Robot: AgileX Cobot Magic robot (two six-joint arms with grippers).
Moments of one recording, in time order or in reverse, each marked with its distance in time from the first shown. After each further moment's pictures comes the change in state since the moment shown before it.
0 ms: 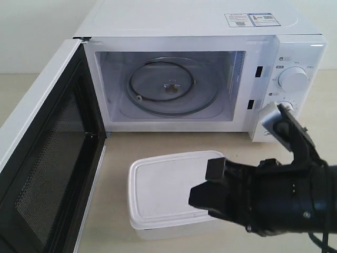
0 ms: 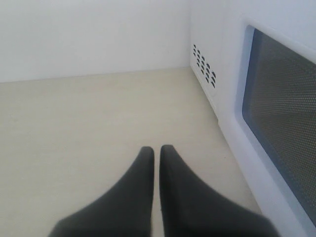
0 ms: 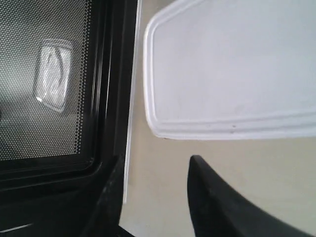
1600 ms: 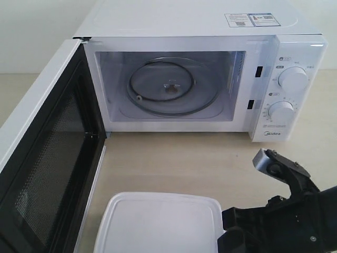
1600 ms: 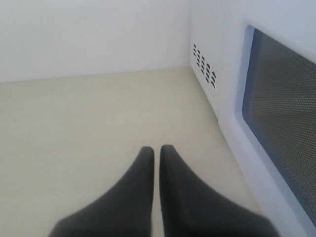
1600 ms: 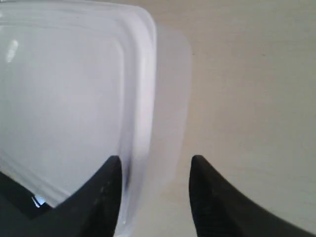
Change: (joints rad) left arm 0.000 0.000 0.000 0.000 0.000 0.000; right arm -0.192 0.222 0.049 -0.264 0.169 -0.044
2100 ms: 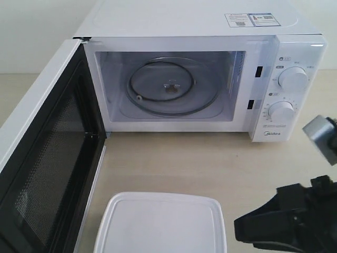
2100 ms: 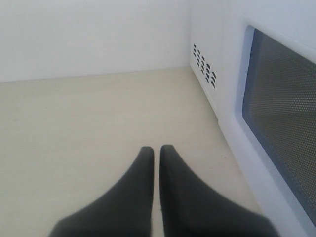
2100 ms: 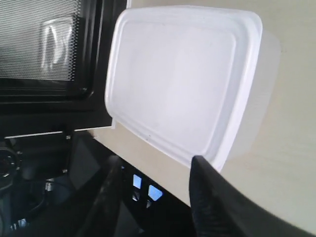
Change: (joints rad) left arm 0.000 0.000 0.000 0.000 0.000 0.000; right arm -0.283 -0.320 0.000 -0.087 0.419 0.011
